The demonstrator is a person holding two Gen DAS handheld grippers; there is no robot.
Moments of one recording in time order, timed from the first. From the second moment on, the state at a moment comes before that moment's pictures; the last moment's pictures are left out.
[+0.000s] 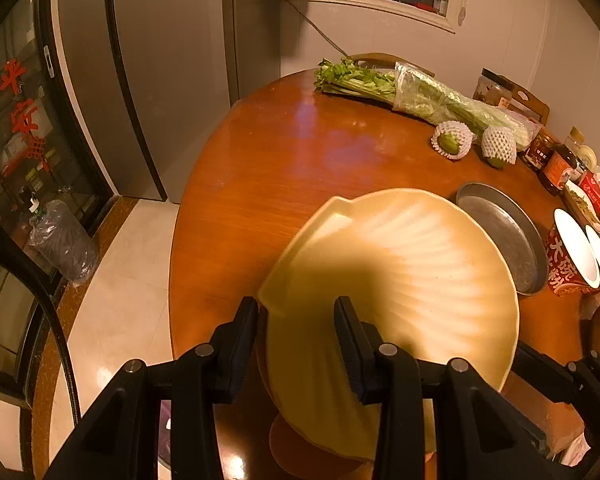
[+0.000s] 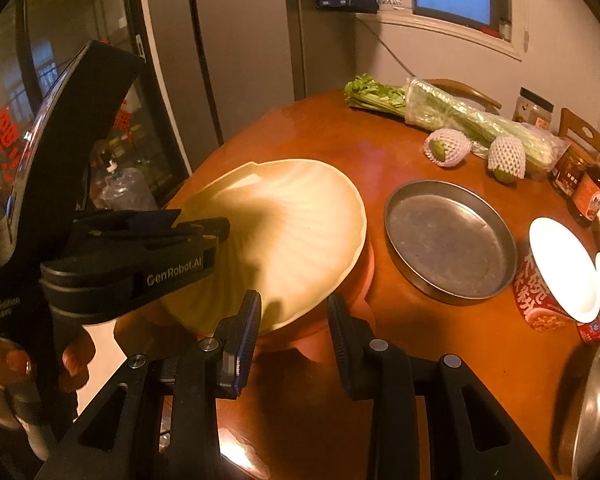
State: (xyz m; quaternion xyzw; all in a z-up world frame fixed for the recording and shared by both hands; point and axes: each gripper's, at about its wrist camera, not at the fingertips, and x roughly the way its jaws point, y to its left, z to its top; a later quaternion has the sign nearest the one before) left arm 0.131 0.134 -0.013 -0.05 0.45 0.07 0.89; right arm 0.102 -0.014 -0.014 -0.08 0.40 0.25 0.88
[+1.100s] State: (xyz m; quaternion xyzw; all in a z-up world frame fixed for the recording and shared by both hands) left arm 0.118 0.140 0.001 -0.08 0.44 0.06 0.89; right arm 0.090 -0.023 -0.013 -0.08 0.41 0.26 0.87
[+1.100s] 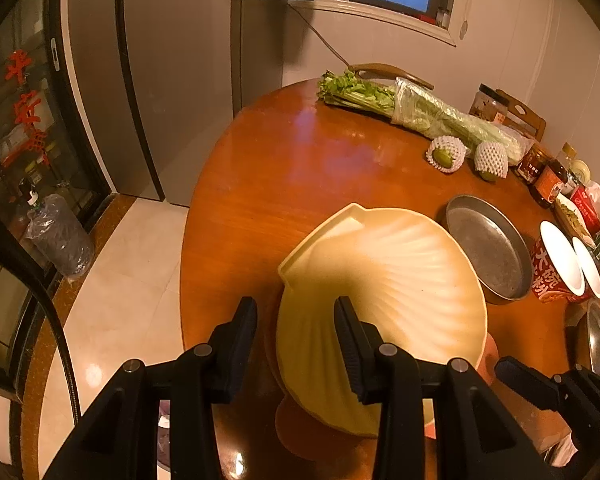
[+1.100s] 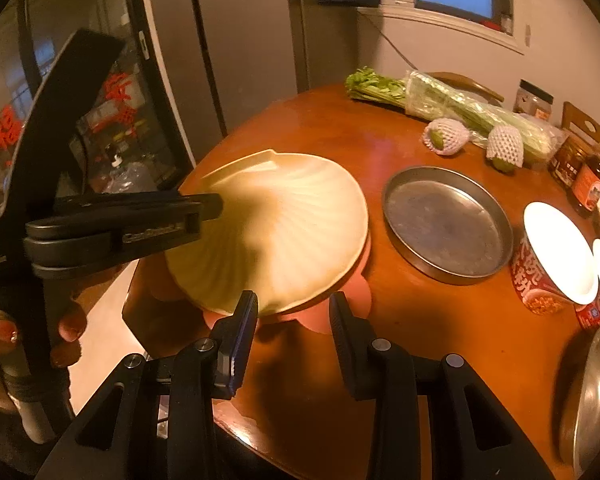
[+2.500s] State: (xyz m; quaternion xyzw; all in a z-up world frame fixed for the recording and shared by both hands) left arm 0.087 0.069 0.046 -0.02 0.40 0.04 0.92; right arm 0.070 -0.101 0.015 -0.01 0.37 0.20 0.91
